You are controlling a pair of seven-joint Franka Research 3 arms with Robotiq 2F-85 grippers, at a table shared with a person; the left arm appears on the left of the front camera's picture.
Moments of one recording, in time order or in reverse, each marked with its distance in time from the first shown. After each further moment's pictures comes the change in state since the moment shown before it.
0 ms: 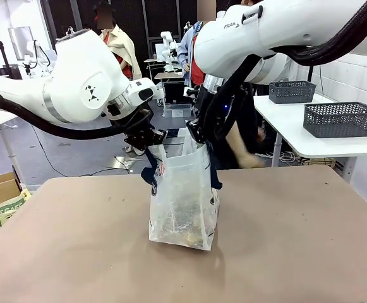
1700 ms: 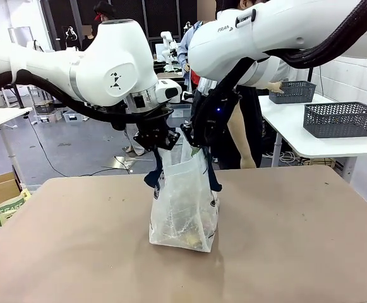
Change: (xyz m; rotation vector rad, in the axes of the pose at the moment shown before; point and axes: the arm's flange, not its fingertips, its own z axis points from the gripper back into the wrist) left arm 0.024 -0.040 -0.012 0.144 0.157 0.063; right arm 0.003 0.013 -0.011 0.011 0.025 -0.114
